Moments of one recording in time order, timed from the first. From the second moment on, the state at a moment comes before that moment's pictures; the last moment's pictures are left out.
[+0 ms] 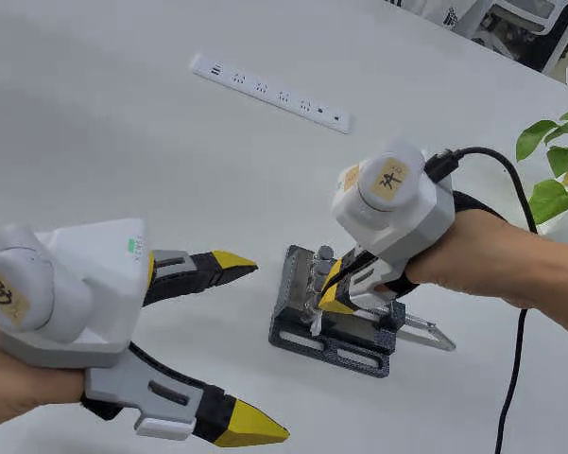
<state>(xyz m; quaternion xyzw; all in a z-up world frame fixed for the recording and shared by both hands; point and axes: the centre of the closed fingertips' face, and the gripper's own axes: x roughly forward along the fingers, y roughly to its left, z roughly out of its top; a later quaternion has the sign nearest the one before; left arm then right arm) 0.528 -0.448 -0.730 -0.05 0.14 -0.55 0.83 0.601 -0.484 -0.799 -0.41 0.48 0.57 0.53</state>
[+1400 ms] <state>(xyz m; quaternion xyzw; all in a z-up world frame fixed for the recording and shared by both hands) 0.531 -0.454 -0.730 -0.06 0.13 -0.55 0.82 0.600 -0.481 -0.803 -0.45 0.49 0.56 0.49</state>
